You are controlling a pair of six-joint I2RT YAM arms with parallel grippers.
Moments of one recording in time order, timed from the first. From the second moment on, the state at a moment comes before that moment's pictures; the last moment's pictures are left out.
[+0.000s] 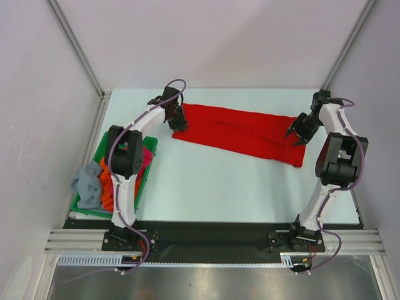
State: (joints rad) left arm -0.31 2.16 1.76 -0.62 0.12 -0.56; right arm -0.21 1.96 1.64 -1.01 -0.24 0.53
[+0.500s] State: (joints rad) left arm -0.31 2.23 1.77 -0.62 0.12 -0.56; right arm -0.21 2.07 1.65 -0.94 -0.23 0.59
